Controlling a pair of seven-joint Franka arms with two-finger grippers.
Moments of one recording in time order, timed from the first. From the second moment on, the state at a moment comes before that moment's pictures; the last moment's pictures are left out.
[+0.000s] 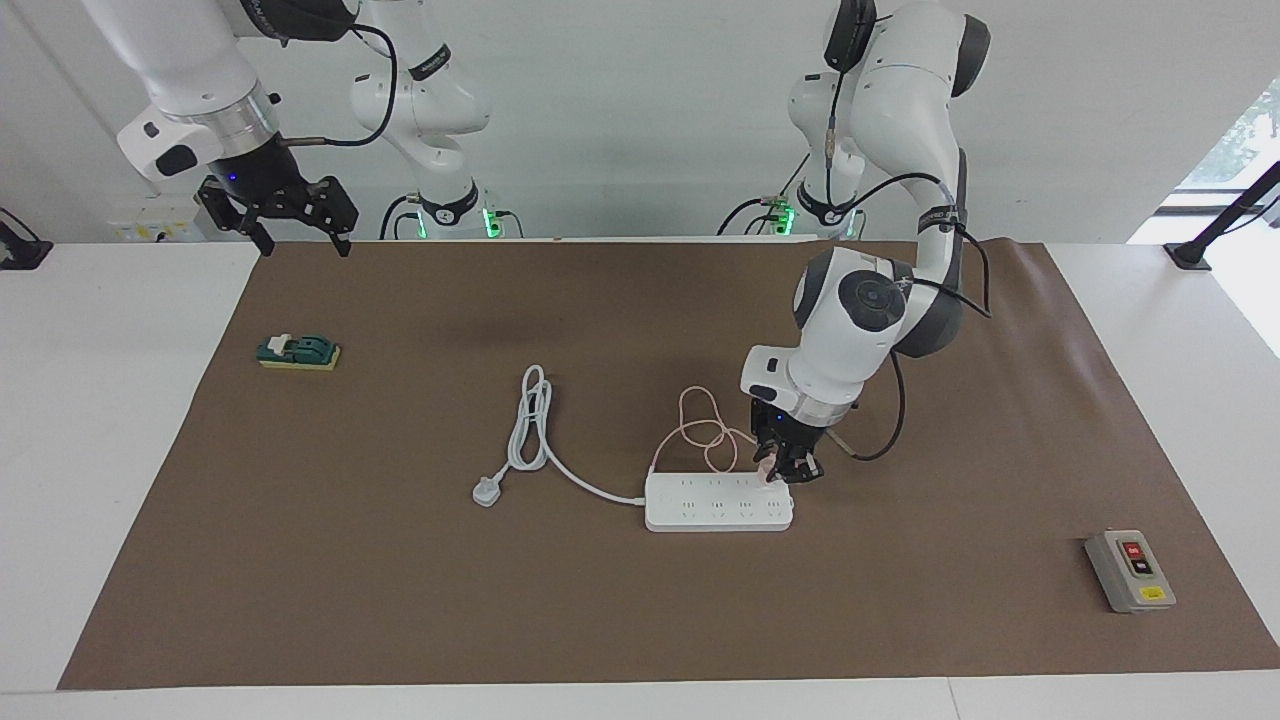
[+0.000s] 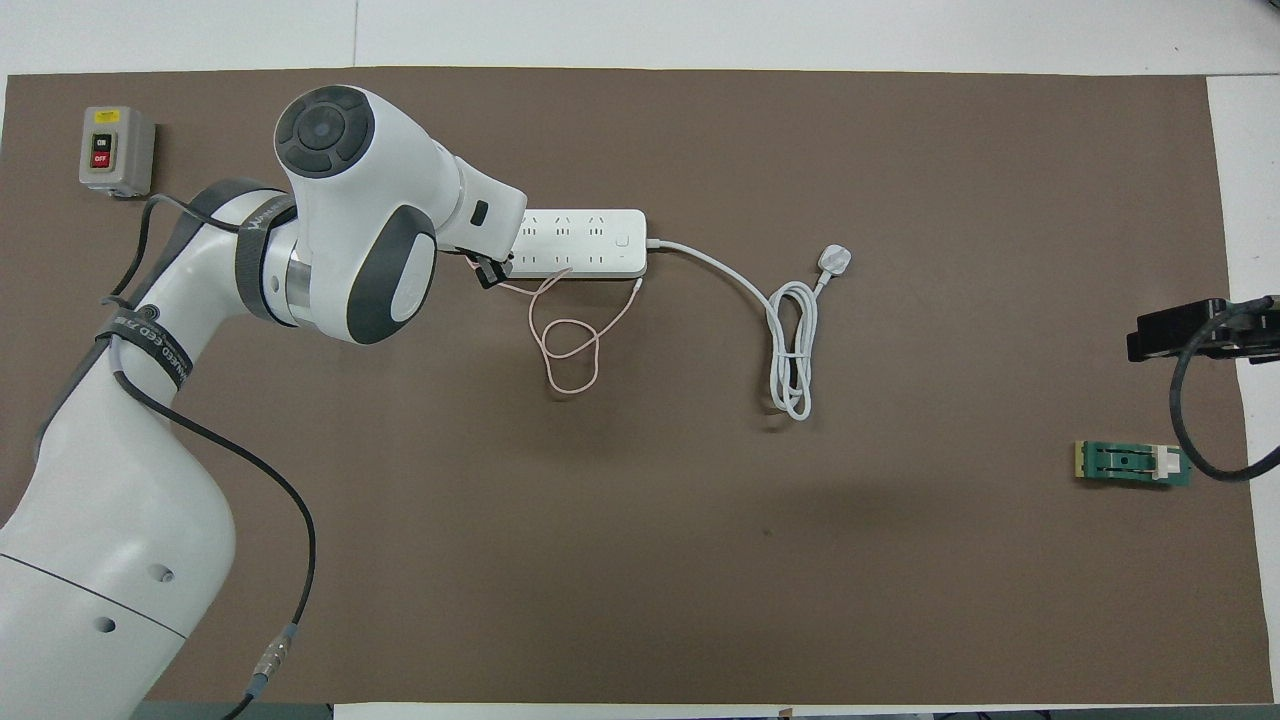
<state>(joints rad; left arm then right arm) -0.25 0.50 -0.19 -1.56 -0.04 2.18 0.87 -0.03 -0.12 -0.01 -1.70 0.01 1.55 0.01</state>
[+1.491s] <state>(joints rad) -0.11 0.51 -0.34 -1.58 0.02 2.20 1.08 -0.03 -0.12 -0.01 -1.70 0.01 1.55 0.01</state>
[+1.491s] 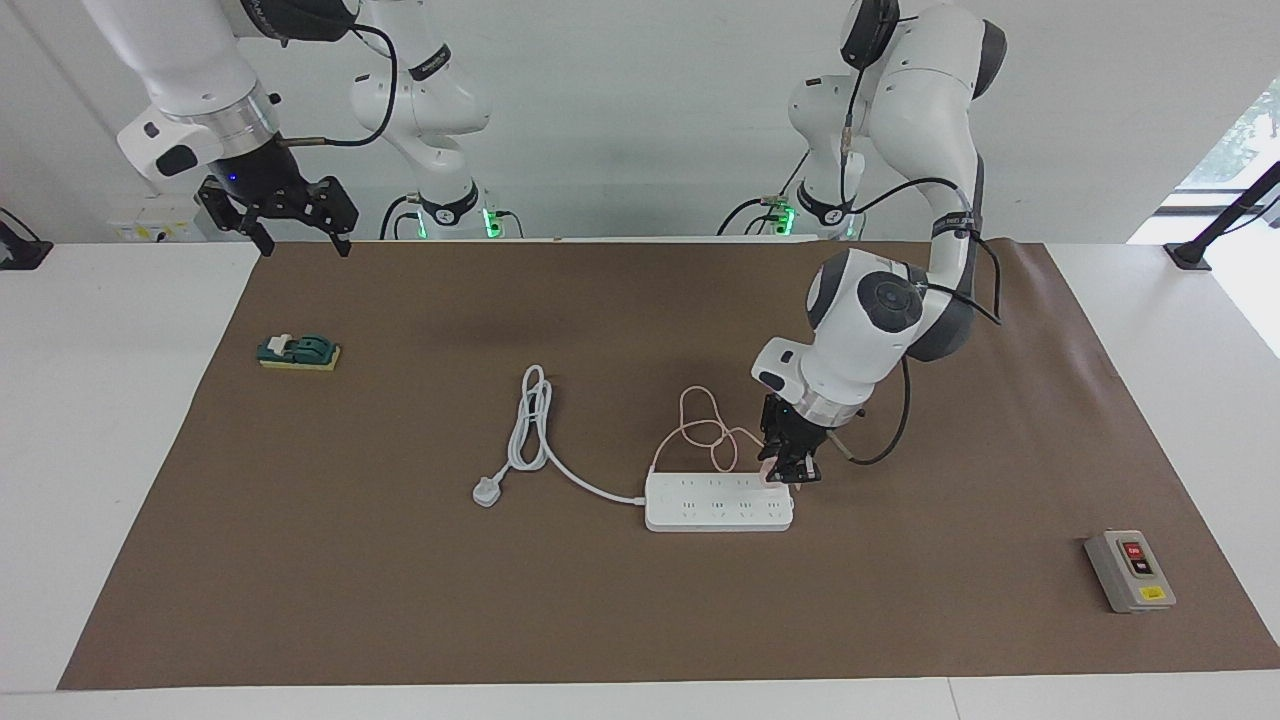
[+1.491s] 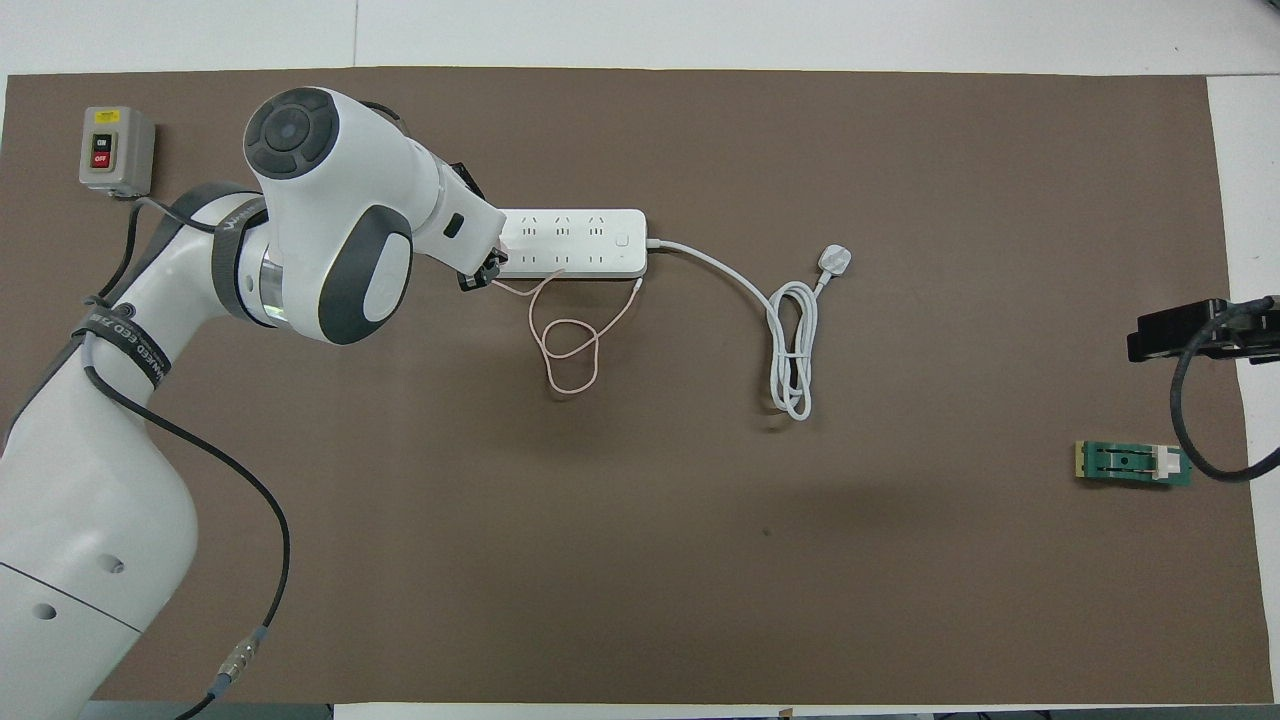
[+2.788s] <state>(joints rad) -0.06 0.51 -0.39 -1.59 0.05 2.20 0.94 -0.03 -0.12 -0.01 -1.70 0.01 1.55 0.01</state>
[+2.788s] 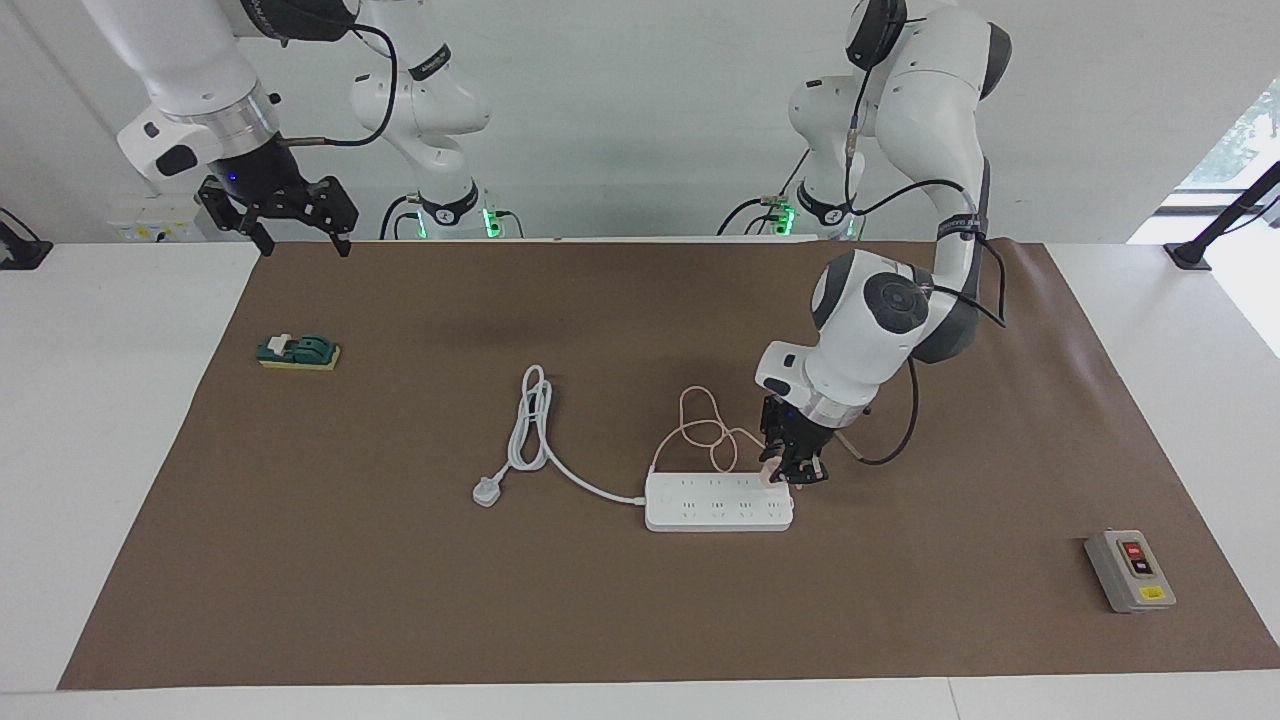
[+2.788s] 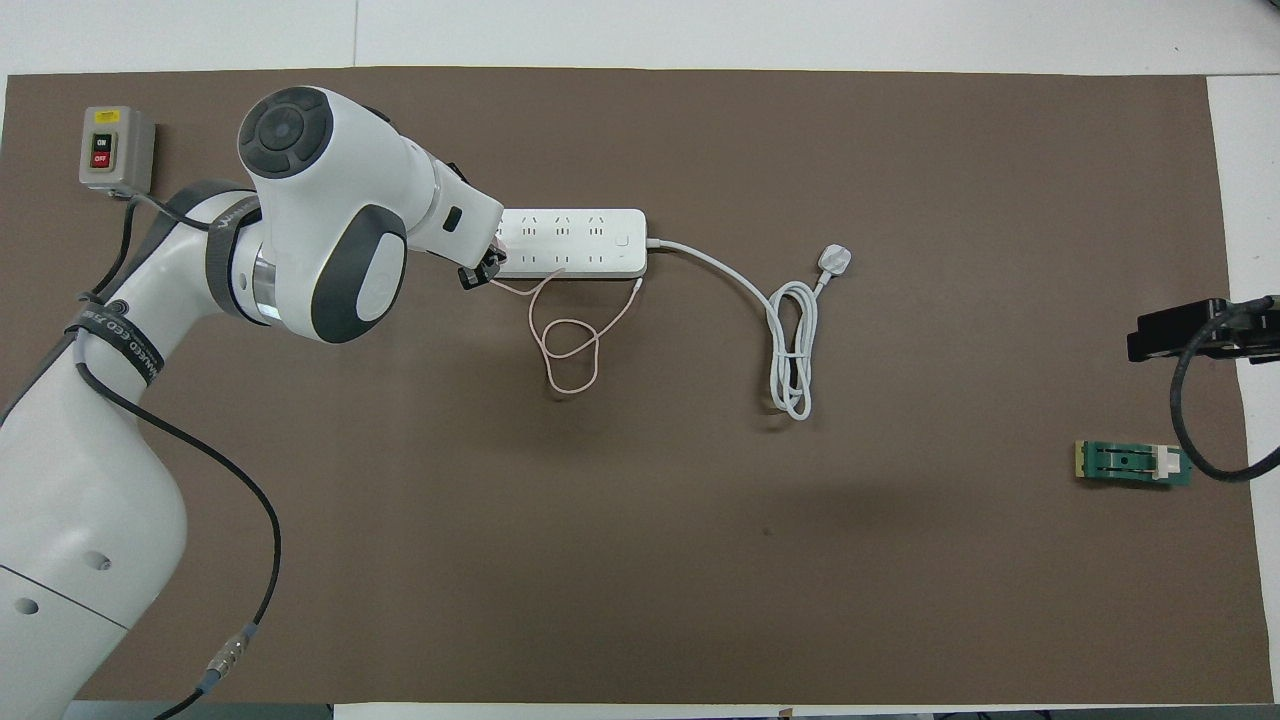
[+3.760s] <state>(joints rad) 0.08 0.57 -0.57 -1.57 0.17 2.19 0.95 -0.03 -0.12 -0.01 -1.70 0.01 1.55 0.01</state>
